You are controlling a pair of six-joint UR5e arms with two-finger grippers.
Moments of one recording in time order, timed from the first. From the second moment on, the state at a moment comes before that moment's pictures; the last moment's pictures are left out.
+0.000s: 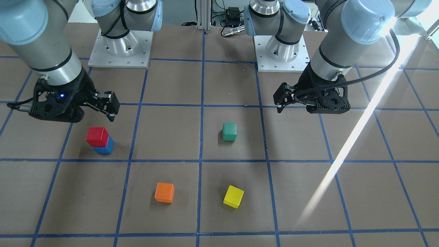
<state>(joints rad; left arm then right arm) -1.51 -1.62 -1.66 -1.45 1.52 0.02 1.57 -1.46 1.54 -1.65 -1.59 0.08</state>
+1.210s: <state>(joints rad) -1.57 -1.58 -1.59 -1.45 1.54 0.02 1.62 -1.53 1.59 -1.68 -1.57 0.23</state>
